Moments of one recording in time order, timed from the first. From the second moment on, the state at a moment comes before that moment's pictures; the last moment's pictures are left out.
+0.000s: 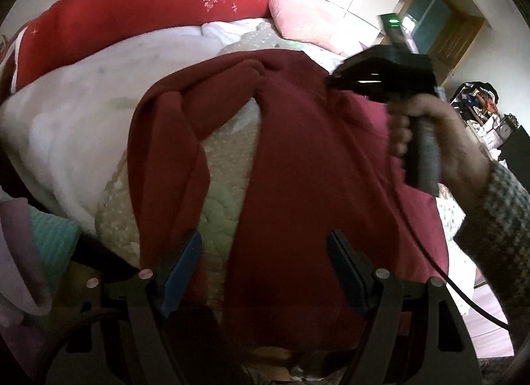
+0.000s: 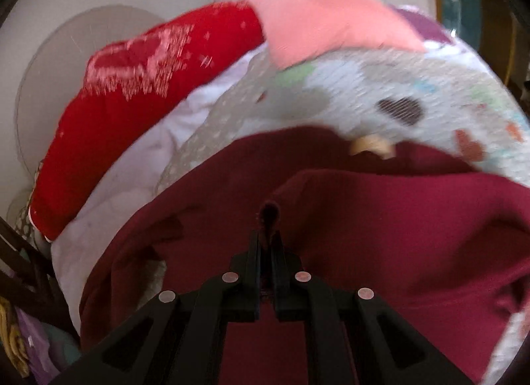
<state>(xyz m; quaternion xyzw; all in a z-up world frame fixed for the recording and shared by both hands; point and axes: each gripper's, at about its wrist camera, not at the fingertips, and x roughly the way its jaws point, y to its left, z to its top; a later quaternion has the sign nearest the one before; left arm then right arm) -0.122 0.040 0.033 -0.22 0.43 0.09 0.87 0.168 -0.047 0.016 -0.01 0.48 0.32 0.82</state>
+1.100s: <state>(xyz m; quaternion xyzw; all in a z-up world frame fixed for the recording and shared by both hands) -0.111 0.041 0.018 -0.24 0.44 0.09 0.86 0.132 -0.005 0.007 -0.19 0.39 0.30 0.85</state>
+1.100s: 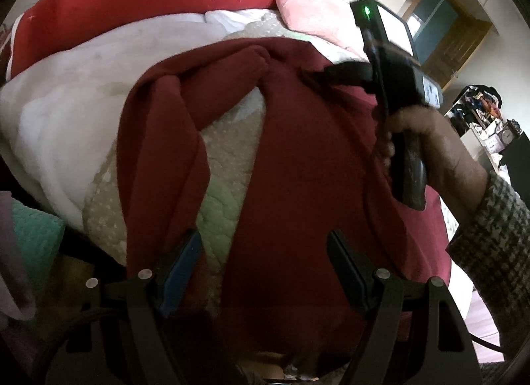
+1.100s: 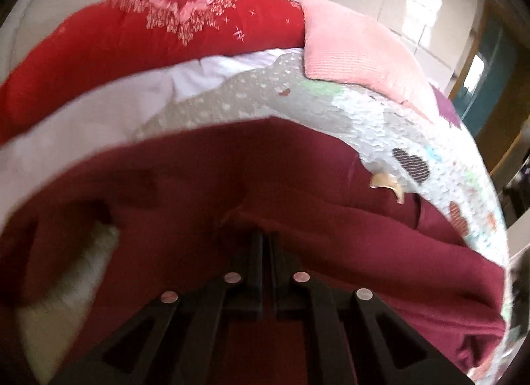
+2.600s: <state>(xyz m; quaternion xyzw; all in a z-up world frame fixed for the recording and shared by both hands) 0.179 0.031 -0.009 -0.07 0.48 0.11 0.87 0.179 -0.306 0.053 0.11 0.43 0.33 0.83</state>
